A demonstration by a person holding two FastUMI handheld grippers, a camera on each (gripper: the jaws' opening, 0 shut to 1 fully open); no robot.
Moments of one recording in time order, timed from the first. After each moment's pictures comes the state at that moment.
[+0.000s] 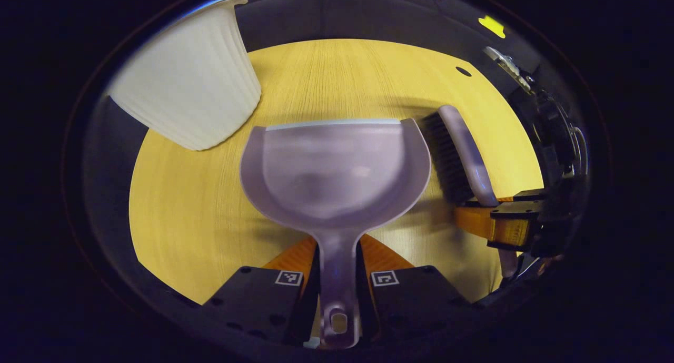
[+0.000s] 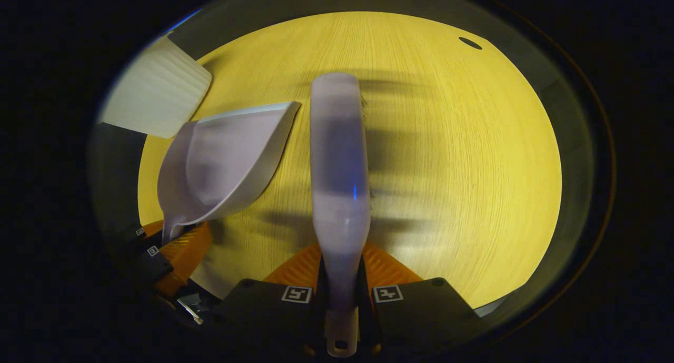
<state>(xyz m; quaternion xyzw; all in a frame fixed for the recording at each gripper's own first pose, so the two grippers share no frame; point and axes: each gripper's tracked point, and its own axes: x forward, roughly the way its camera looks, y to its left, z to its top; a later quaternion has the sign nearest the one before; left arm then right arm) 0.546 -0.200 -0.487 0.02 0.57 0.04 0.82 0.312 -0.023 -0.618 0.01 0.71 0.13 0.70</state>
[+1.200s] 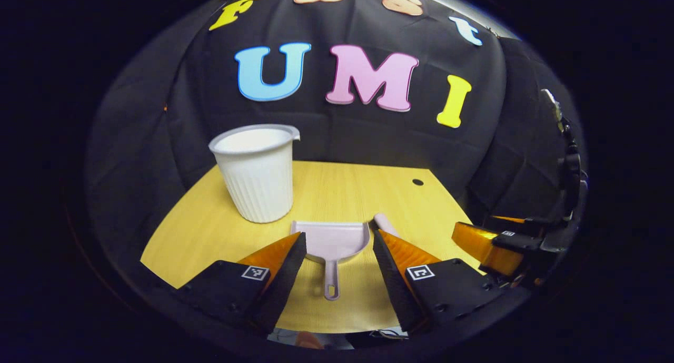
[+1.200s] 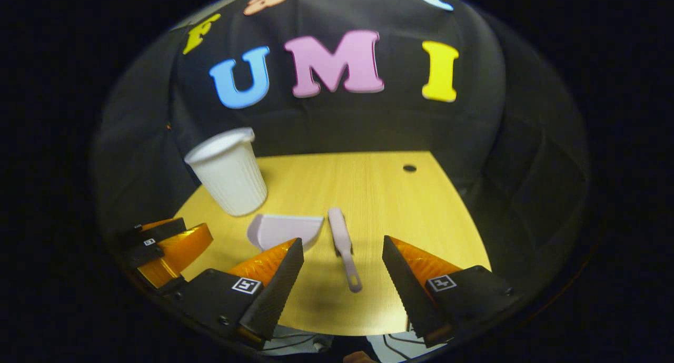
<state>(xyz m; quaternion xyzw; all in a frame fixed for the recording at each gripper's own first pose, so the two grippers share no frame) 0.580 -0.212 -0.426 0.02 0.20 0.03 0.98 0.293 -0.054 -0.360 0.04 0.31 0.11 0.95</state>
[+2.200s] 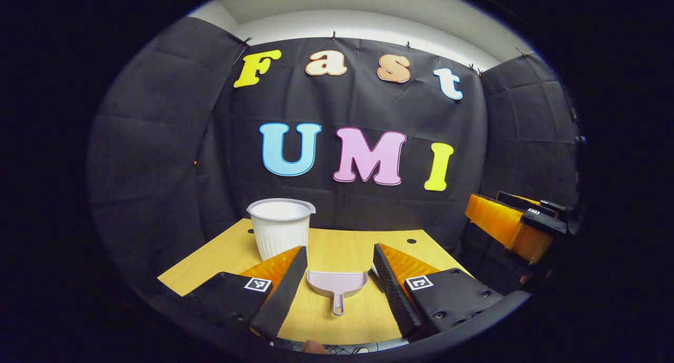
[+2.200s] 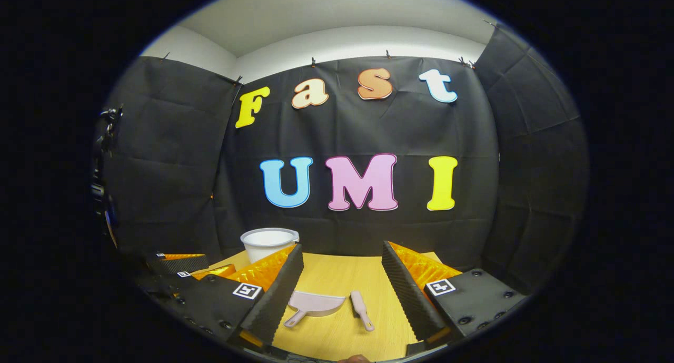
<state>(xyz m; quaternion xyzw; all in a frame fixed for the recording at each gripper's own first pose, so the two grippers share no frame) 0.604 -0.216 -0.411 0.01 0.03 0.03 1.00 0.252 -0.069 -0.315 0.05 0.05 0.15 0.99</state>
